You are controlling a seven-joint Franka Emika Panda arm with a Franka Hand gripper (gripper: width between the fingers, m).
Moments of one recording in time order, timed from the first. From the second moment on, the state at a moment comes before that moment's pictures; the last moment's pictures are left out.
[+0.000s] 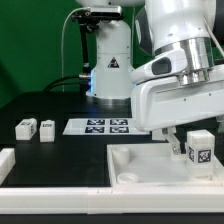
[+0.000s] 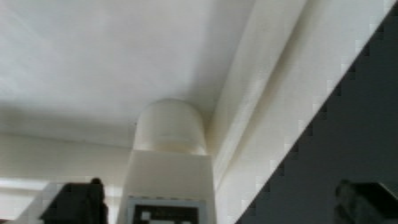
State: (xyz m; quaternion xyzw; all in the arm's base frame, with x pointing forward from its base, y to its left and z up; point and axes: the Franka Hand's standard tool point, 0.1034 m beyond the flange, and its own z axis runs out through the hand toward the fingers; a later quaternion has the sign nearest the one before) arm 0.610 0.122 0.084 -0.96 -0.16 -0.24 0.06
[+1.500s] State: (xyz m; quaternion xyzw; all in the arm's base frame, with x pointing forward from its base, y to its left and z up) arm 0.616 0.124 0.086 -0.99 -0.07 -0.01 0.08
